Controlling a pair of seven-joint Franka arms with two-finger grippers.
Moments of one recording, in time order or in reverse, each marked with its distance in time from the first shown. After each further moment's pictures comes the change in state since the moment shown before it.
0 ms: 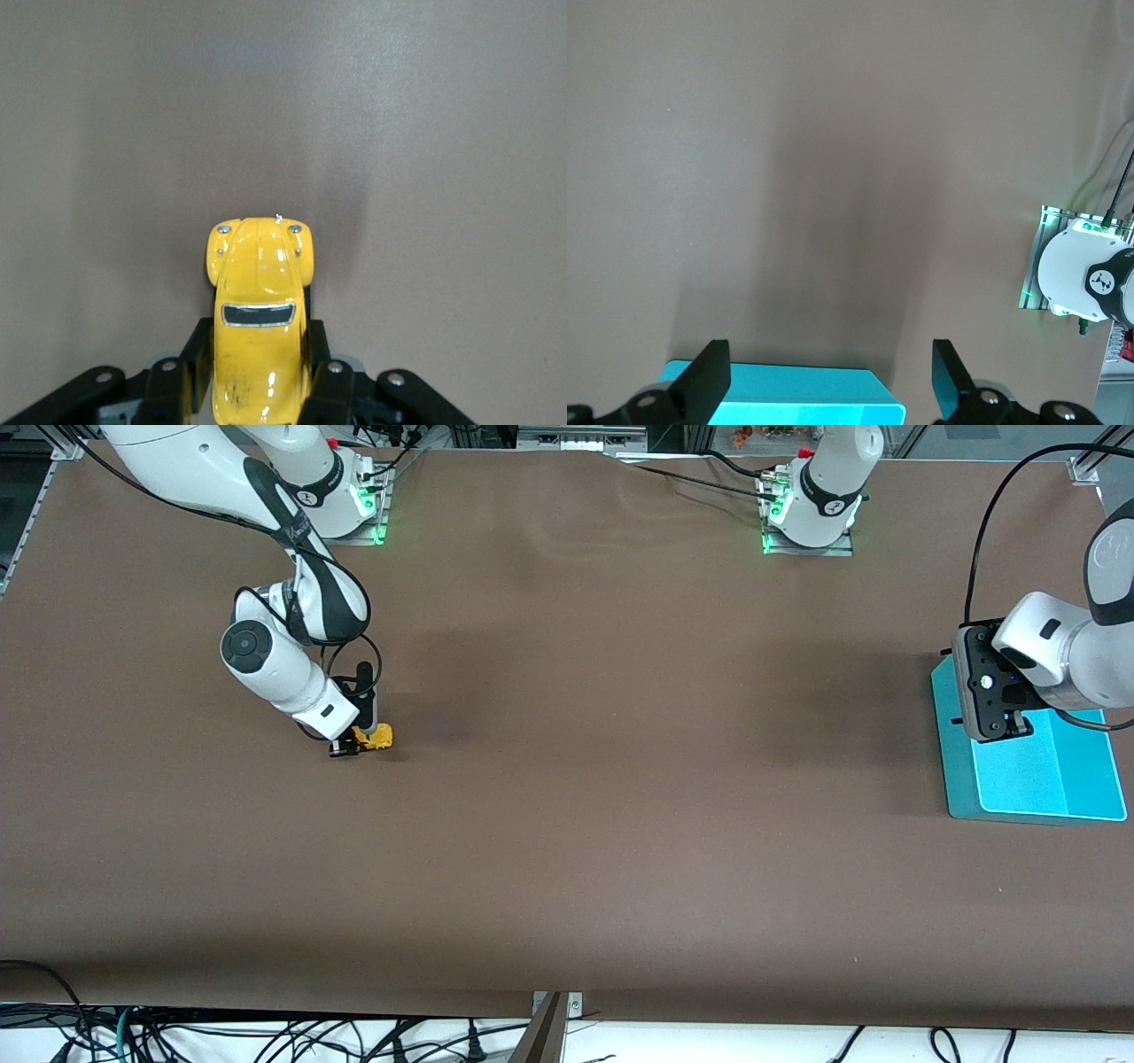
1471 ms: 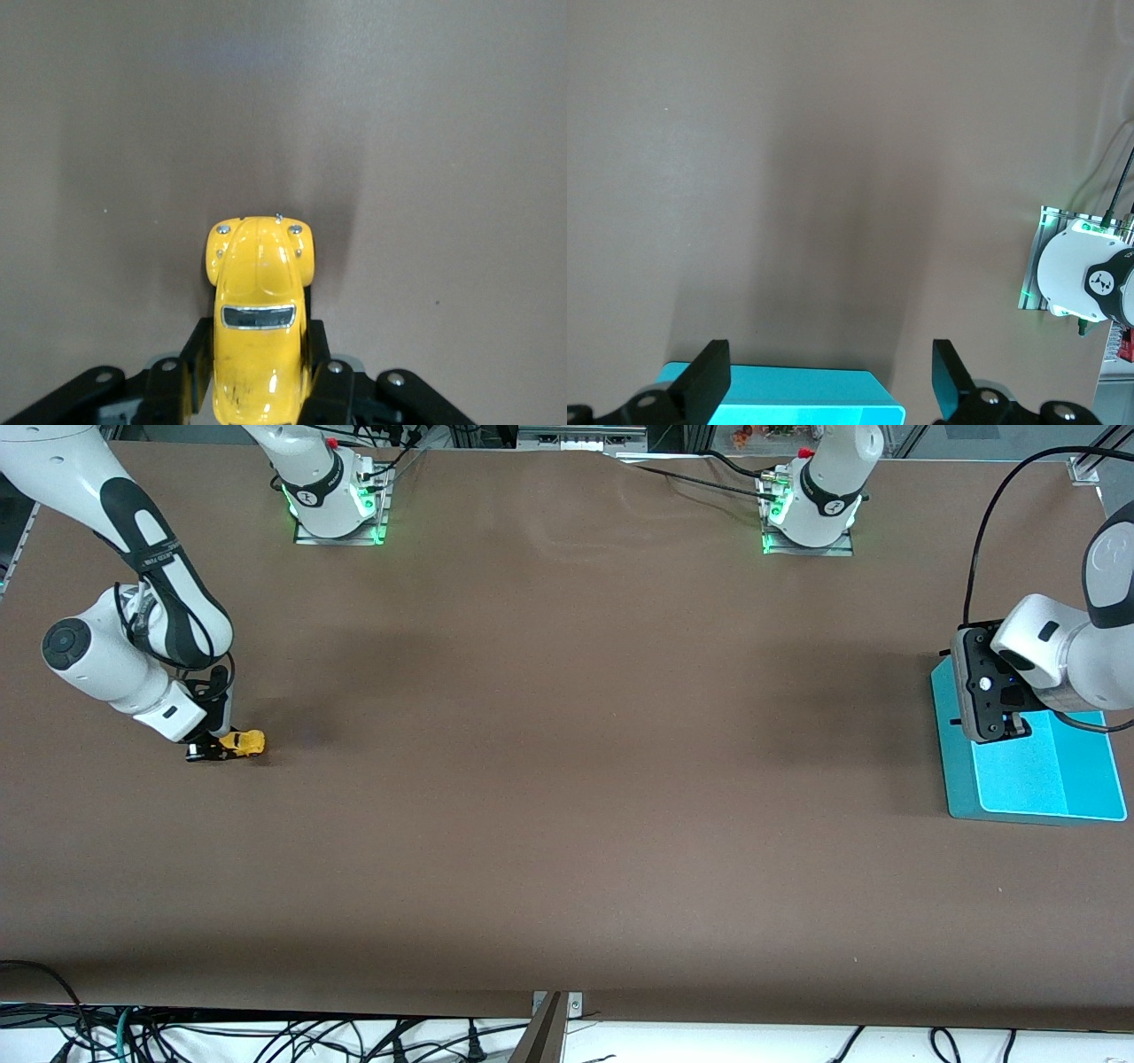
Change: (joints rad) left arm 0.001 0.007 0.000 0.000 -0.001 0.000 0.000; right arm -0.437 0.019 -0.013 0.021 0.011 0.021 -0.479
